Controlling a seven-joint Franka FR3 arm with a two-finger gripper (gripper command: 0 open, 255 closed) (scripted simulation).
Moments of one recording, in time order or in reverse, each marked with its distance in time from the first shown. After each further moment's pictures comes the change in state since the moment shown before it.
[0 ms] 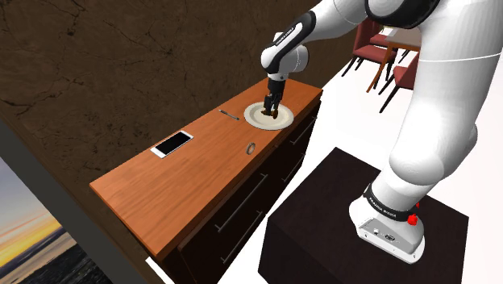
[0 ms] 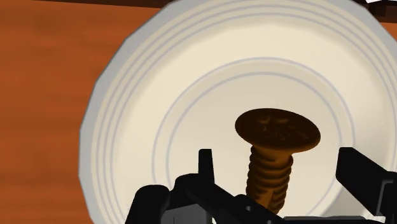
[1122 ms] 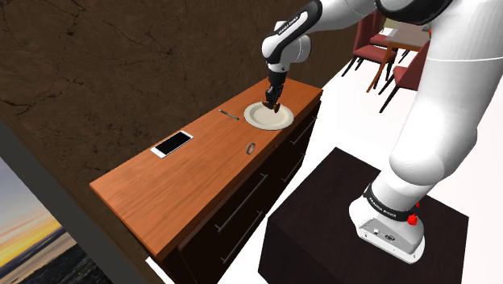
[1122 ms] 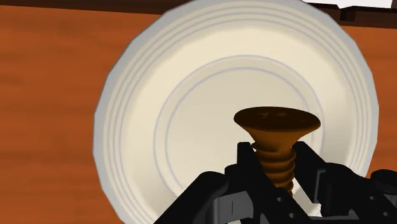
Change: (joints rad) arm 0.005 -0.063 -0.006 0.015 -0.017 -0.077 0.020
